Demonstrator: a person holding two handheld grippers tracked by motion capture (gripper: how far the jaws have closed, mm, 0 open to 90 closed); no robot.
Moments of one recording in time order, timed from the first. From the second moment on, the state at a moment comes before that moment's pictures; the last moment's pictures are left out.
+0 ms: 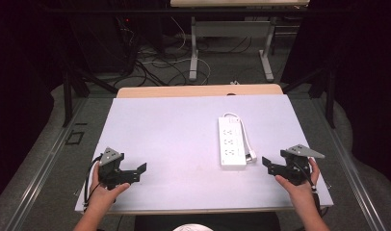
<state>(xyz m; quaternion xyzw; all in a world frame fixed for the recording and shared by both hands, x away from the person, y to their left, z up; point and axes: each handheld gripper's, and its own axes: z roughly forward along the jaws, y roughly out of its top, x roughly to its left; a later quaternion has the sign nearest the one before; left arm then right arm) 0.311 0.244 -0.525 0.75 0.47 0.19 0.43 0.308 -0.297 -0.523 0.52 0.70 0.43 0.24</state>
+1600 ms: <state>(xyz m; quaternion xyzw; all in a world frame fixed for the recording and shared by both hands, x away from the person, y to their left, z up) 0.309 0.246 -0.527 0.74 0.49 0.19 0.43 0.357 -0.258 -0.463 0.45 0.77 0.39 0.22</state>
